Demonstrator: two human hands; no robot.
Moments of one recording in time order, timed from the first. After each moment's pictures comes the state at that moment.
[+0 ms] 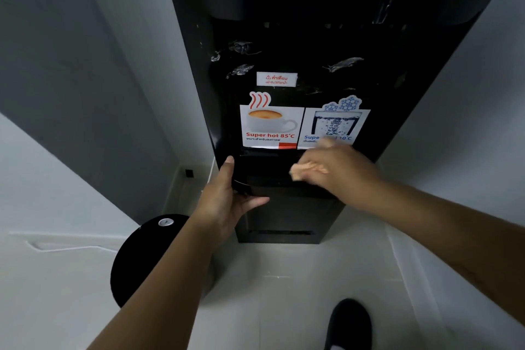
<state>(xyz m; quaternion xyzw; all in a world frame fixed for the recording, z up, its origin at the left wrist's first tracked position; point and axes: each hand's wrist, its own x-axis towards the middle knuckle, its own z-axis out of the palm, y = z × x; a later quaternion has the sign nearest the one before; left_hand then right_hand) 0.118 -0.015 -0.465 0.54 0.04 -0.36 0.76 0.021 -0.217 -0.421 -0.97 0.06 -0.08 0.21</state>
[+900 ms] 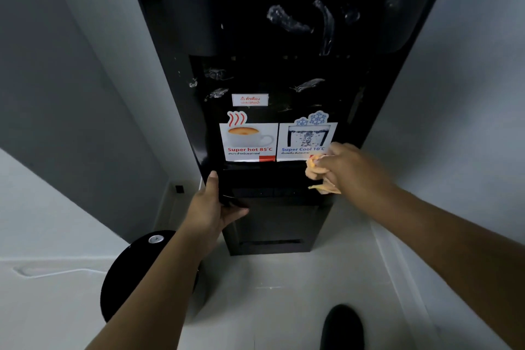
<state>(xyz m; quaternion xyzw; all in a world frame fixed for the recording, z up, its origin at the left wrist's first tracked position) 0.117 -0.018 -0.466 0.65 0.05 -0.30 0.70 -0.009 -0.257 -0.421 -0.99 0.12 -0.09 0.09</state>
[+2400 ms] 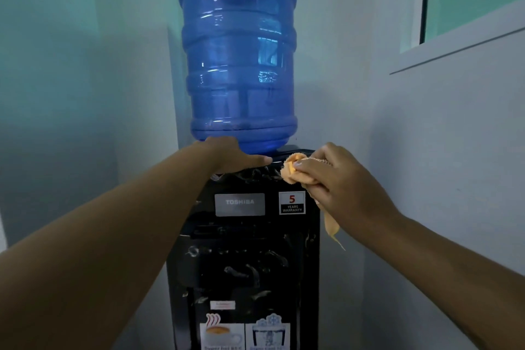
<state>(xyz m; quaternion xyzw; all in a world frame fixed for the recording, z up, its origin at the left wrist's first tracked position) 0.117 -0.120 0.008 0.93 -0.33 0.10 0.10 -0.071 -0.267 -0.066 -0.85 -0.08 -0.51 -0.02</state>
